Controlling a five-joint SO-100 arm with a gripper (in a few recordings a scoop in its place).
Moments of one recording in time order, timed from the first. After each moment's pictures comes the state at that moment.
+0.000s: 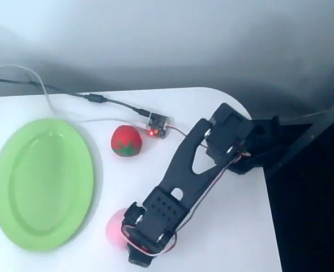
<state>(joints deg) -46.6 78.9 92.5 57.6 107.1</state>
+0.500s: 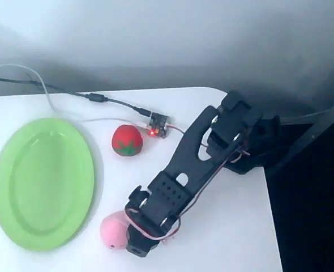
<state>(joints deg) -44.2 90.6 104.0 51.4 106.0</state>
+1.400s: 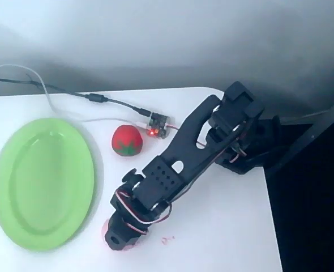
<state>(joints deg) -38.3 91.9 102.7 43.6 95.4</state>
